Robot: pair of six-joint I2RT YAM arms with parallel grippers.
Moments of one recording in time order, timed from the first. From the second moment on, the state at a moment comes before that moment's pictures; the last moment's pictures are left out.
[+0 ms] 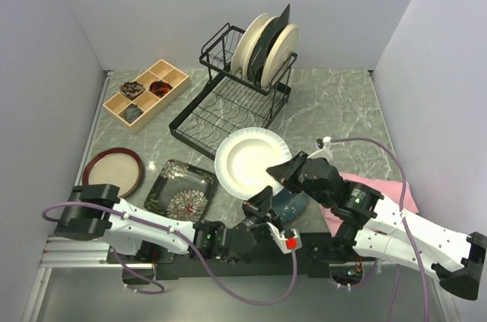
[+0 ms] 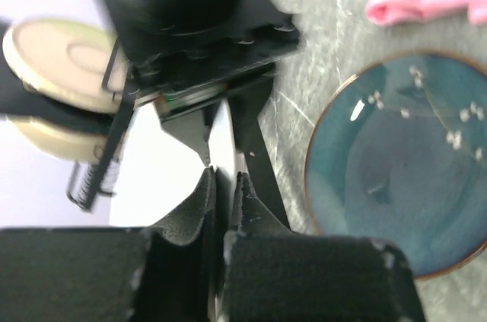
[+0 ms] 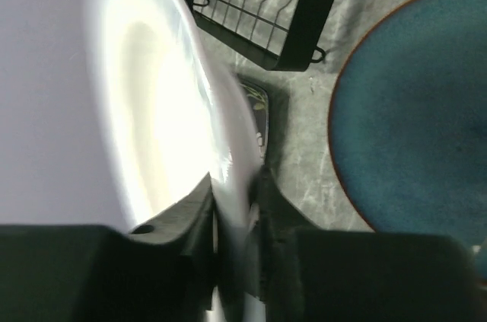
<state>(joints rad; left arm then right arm) -1.70 1.40 0.75 0.54 -0.94 0.87 0.98 0.73 0.67 -0.44 0.35 1.30</state>
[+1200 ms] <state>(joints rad) -1.70 1.44 0.79 0.51 -0.87 0.67 0.98 0.43 0.46 -0.28 0.43 1.23</state>
